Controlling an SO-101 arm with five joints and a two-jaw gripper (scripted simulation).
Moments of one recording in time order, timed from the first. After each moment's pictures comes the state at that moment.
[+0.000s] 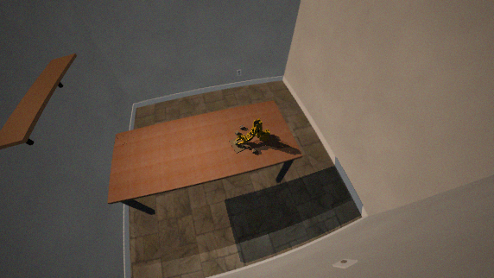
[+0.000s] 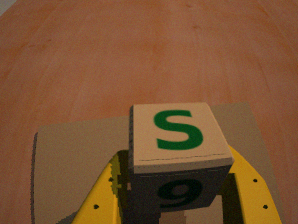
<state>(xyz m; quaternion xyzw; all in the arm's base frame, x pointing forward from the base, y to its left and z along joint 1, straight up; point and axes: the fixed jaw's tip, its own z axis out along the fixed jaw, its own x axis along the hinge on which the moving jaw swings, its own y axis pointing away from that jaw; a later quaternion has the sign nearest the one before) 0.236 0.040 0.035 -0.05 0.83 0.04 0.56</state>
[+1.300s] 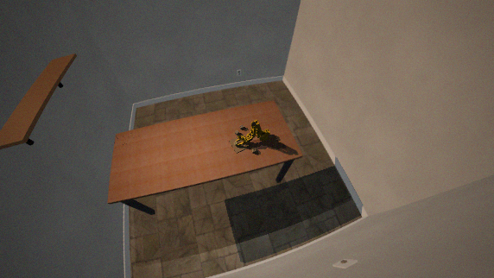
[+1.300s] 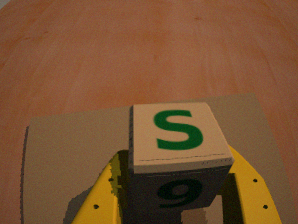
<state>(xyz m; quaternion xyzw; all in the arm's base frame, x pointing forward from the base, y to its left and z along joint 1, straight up) 0.236 0.040 0.024 -0.05 0.83 0.04 0.56</state>
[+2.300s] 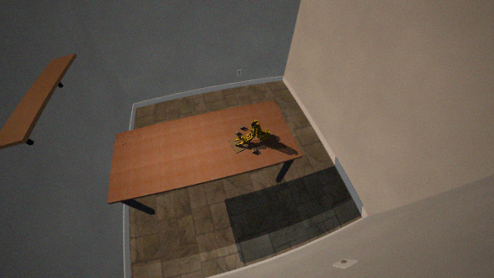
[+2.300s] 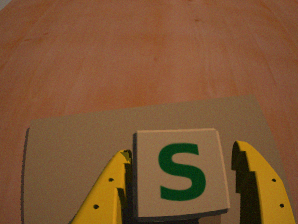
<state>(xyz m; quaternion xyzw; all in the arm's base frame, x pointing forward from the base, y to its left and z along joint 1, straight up) 0.237 0.041 0.025 -0.05 0.82 0.04 0.56</state>
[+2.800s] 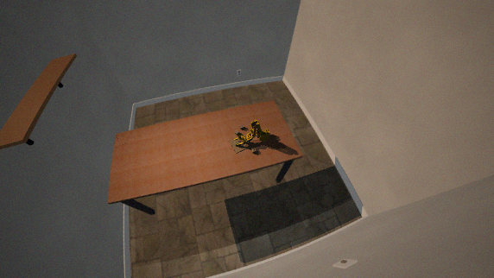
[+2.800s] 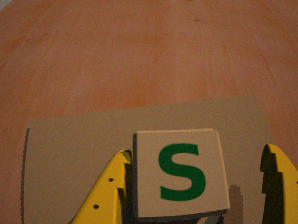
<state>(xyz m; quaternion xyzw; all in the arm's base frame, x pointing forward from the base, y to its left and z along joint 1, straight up) 0.237 0.041 0.025 -0.05 0.82 0.04 0.56</state>
